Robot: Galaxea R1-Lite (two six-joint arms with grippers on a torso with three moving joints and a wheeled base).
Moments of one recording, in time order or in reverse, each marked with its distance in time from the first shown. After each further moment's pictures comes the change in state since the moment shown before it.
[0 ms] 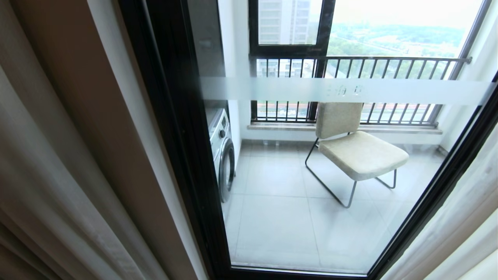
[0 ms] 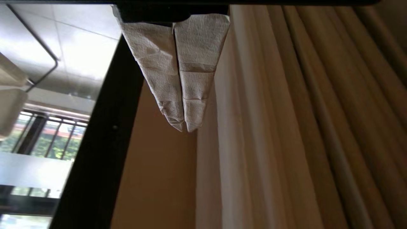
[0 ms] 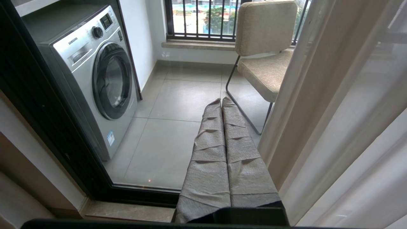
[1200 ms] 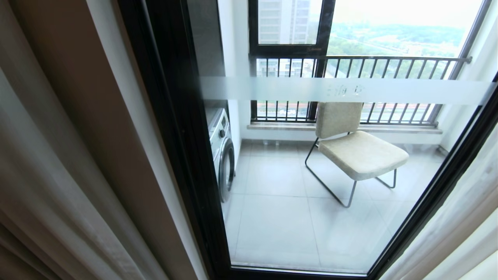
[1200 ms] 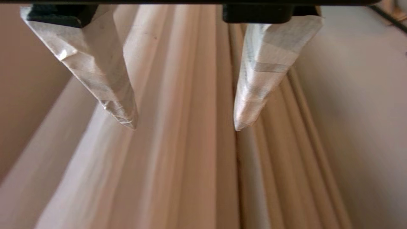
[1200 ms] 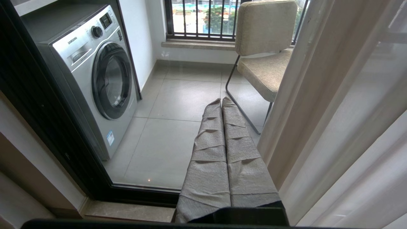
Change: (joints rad) left arm 0.430 0.673 -0.435 -0.104 0.084 -0.061; right arm 0.000 0.000 0.000 0.000 0.000 0.000
